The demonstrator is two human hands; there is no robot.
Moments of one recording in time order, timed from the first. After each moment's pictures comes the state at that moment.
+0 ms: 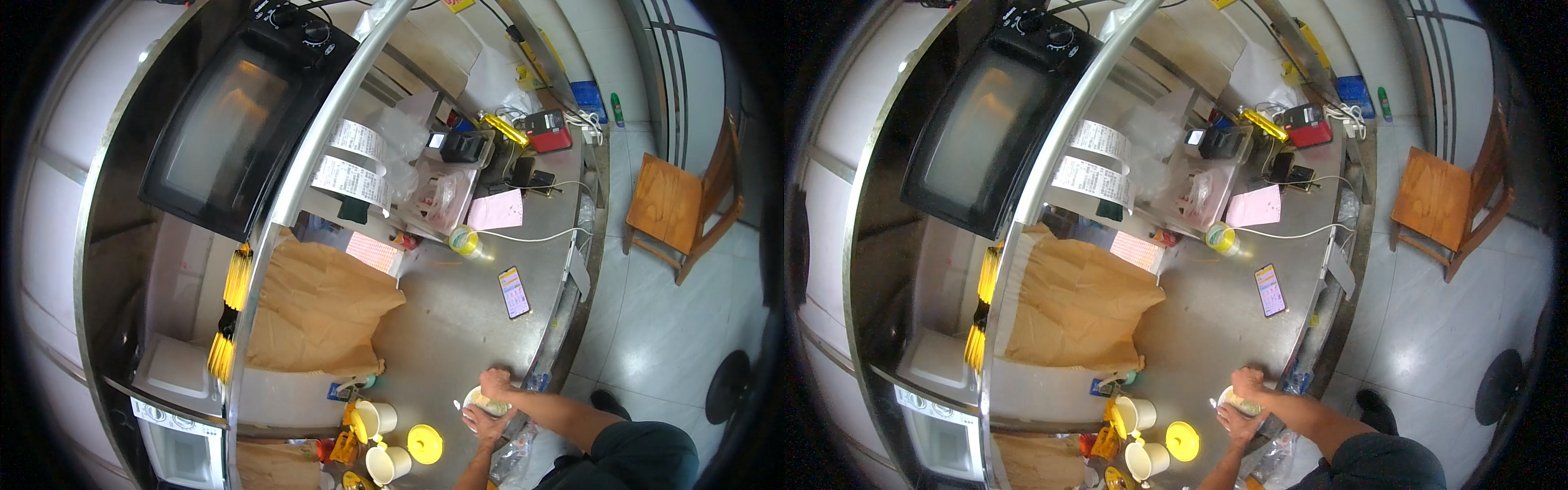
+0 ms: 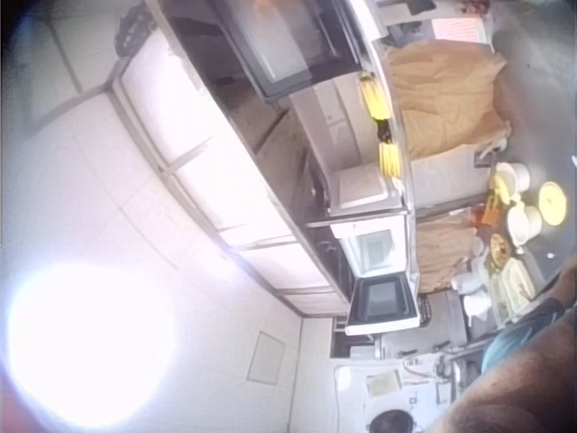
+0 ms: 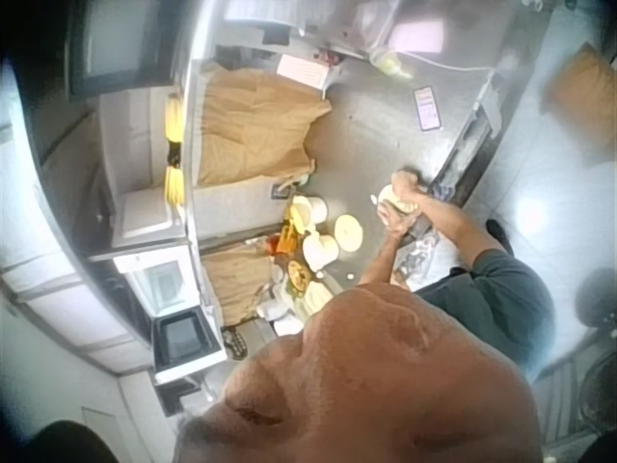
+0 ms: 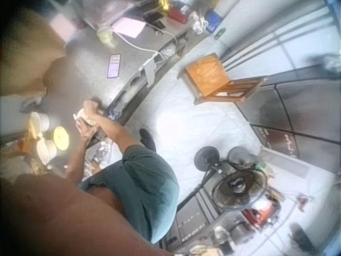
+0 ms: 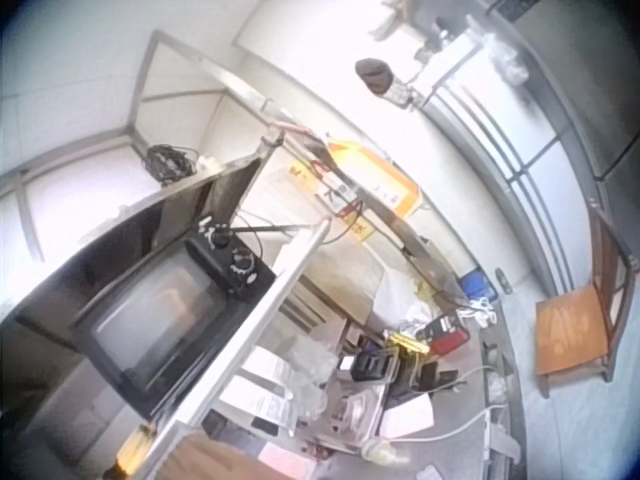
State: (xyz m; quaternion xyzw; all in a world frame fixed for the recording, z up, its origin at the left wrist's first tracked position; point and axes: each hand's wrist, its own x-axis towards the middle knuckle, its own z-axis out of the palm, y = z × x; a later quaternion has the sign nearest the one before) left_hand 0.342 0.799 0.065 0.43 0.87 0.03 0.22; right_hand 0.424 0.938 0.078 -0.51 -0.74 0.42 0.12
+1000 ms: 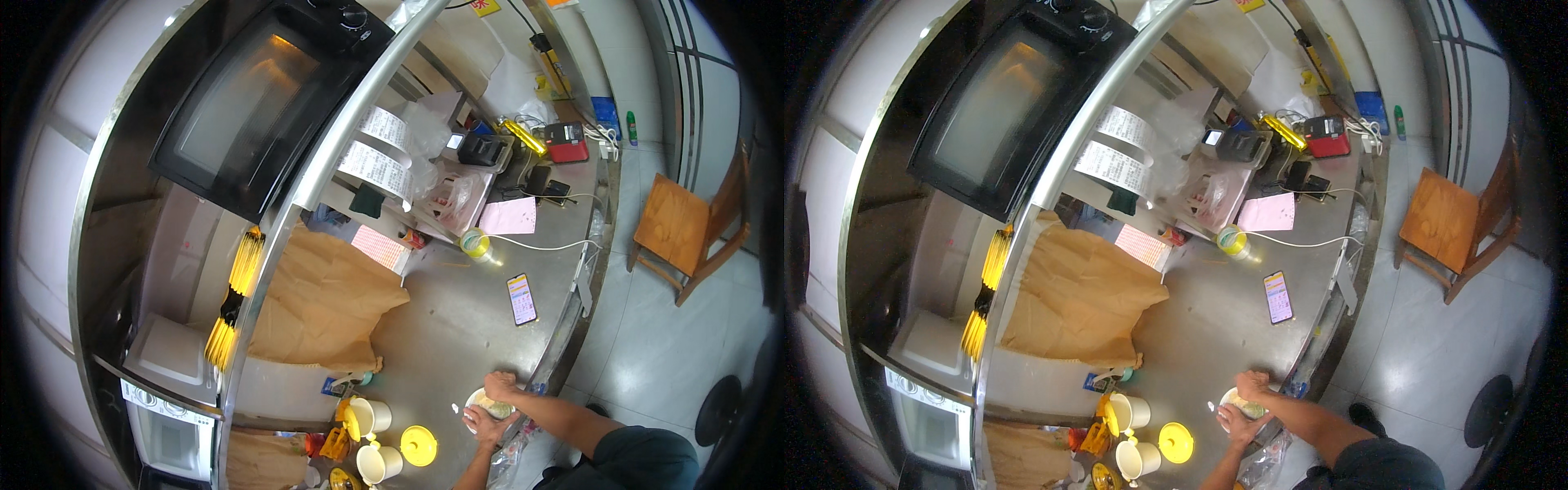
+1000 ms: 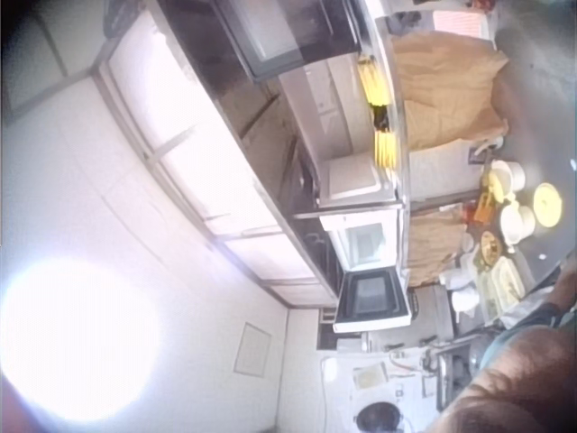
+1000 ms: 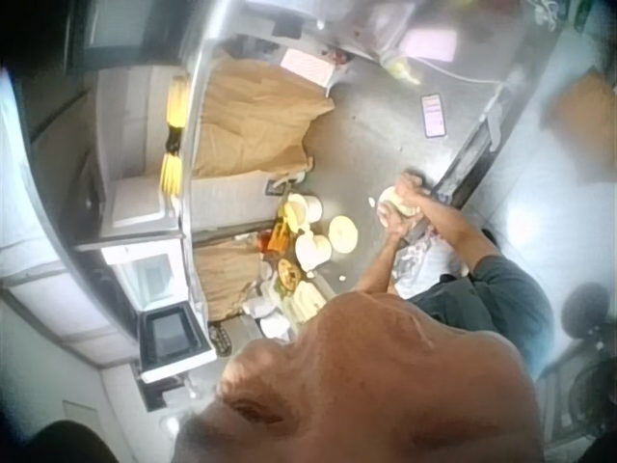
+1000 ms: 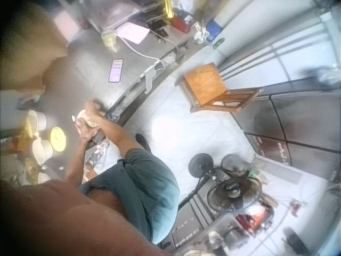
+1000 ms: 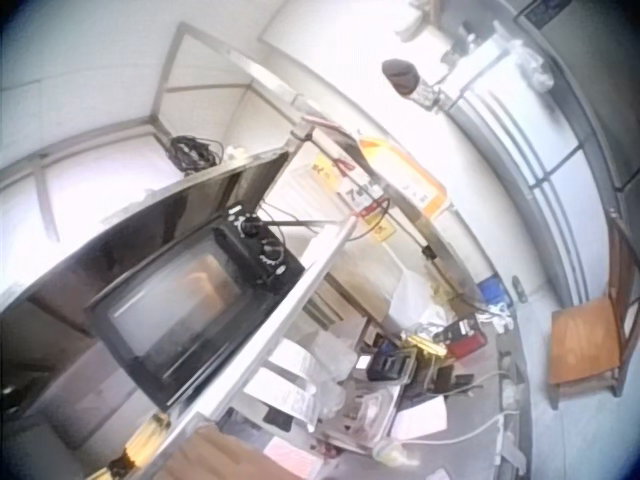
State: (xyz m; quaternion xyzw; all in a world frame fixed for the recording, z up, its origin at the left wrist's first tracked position) left_hand 0.342 0.809 0.054 0.46 0.86 0.01 0.21; right_hand 0.423 0.948 0.071 -0.52 -0.74 0.43 0.08
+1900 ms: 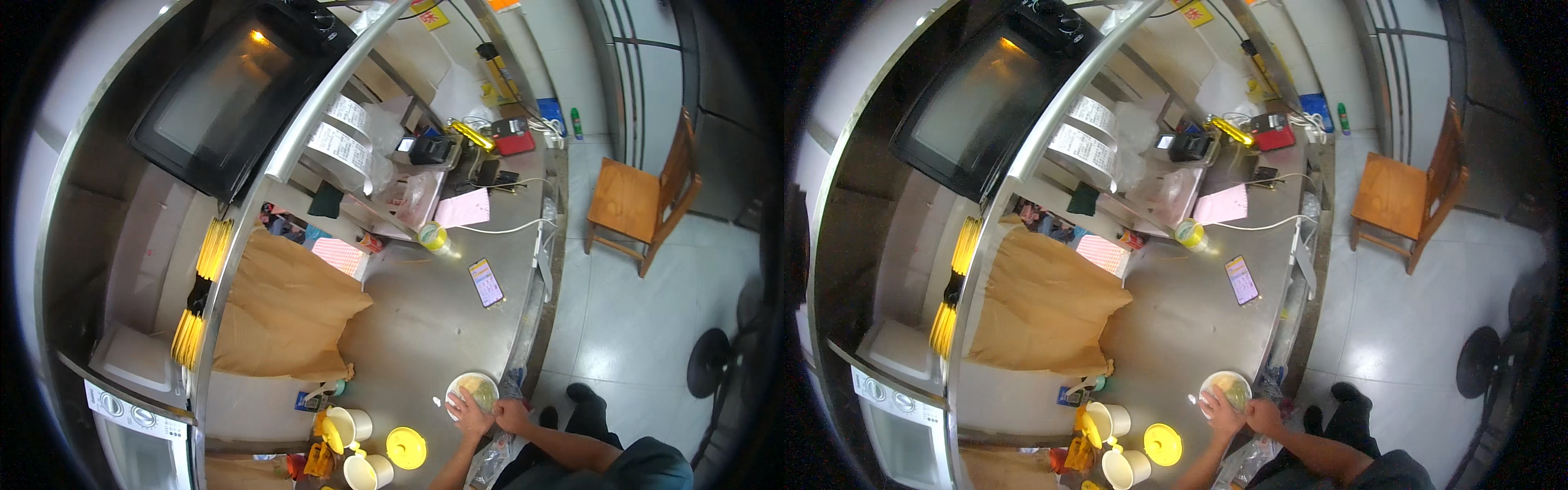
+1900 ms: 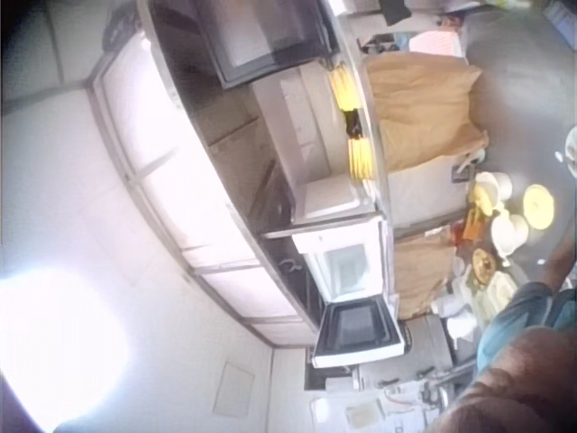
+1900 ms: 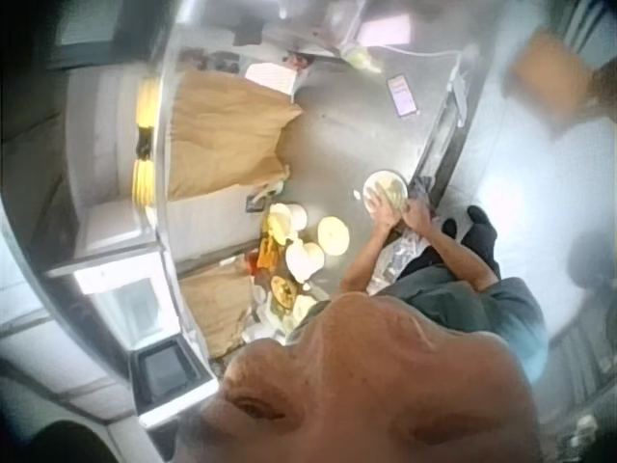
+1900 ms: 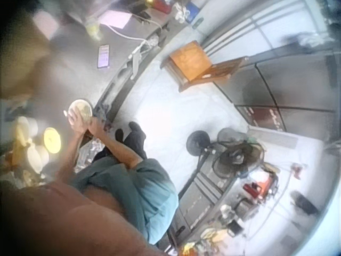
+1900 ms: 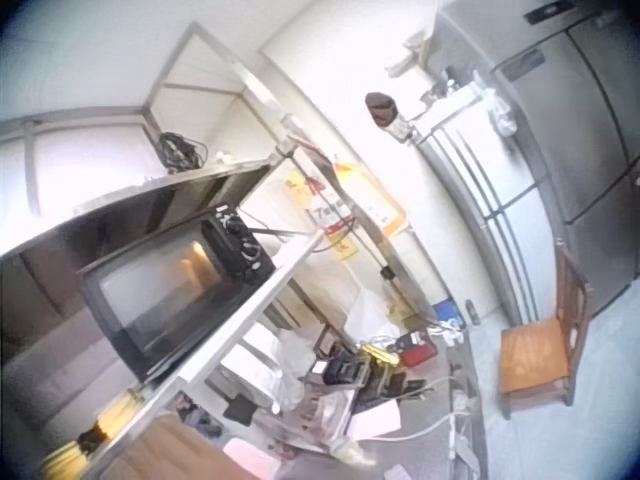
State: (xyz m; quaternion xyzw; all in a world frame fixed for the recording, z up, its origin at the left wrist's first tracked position) left_hand 0.320 0.783 0.069 0.60 0.78 -0.02 0.19; right_hand 0.444 0.763 0.025 -0.60 -0.53 0.47 0.36
